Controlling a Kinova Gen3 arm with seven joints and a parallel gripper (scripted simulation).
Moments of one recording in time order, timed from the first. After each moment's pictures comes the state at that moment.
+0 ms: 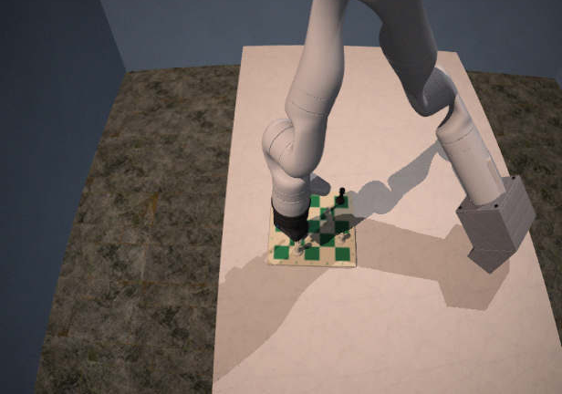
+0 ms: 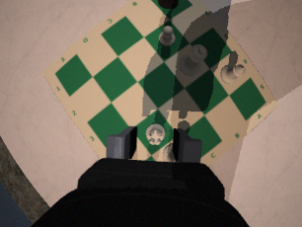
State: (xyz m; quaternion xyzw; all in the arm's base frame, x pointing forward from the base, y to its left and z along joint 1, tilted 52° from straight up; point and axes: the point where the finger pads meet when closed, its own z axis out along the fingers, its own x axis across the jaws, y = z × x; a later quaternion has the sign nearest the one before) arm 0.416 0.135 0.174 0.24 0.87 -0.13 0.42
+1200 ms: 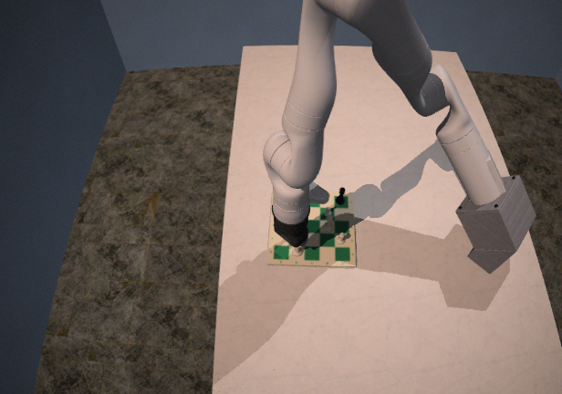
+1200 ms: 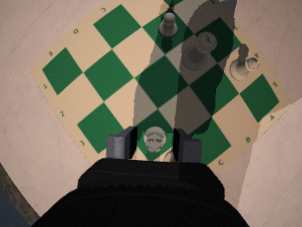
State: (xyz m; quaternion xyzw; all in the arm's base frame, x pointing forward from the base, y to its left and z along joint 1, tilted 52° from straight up) arm 0.437 0.122 0.155 0.24 0.87 -0.13 0.42
